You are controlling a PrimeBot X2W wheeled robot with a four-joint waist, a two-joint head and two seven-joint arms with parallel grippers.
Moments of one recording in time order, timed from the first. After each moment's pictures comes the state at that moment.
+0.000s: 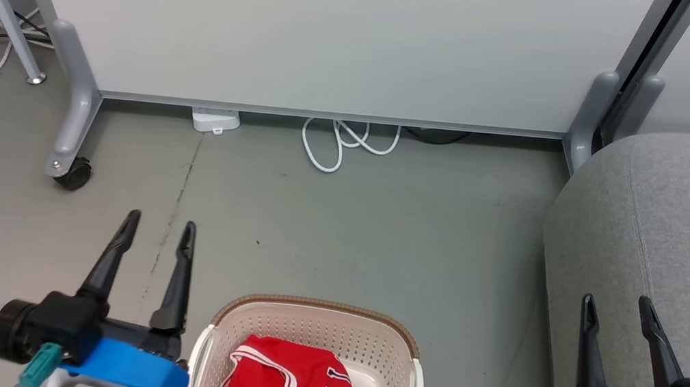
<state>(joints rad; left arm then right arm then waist) -0.04 0.07 -0.09 0.14 -0.15 -0.13 -0.26 -0.02 -0.05 -0.08 0.12 0.04 0.13 -0.26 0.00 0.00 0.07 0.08</state>
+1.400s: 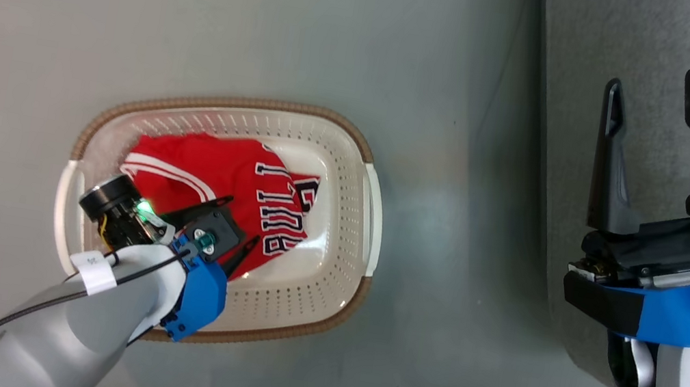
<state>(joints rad) -0.82 0.29 -1.26 0.99 -0.51 -0.13 -0.23 -0.40 -0.05 0.02 -0.05 0.00 0.13 -0.26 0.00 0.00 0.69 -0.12</state>
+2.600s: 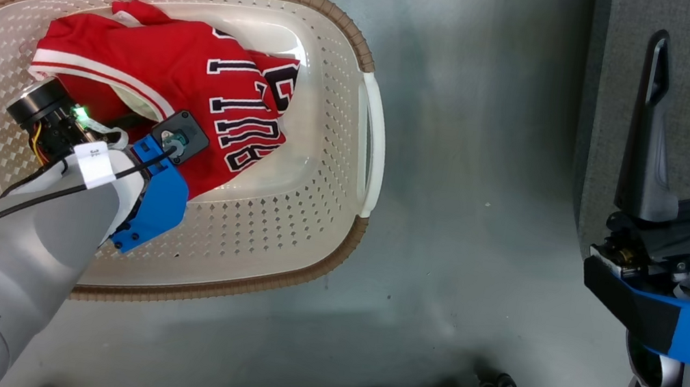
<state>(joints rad) -1.03 0.28 -1.28 1.22 -0.45 -0.13 -0.01 -0.45 -0.05 0.04 -0.22 -0.01 0.13 -0.26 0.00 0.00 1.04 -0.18</state>
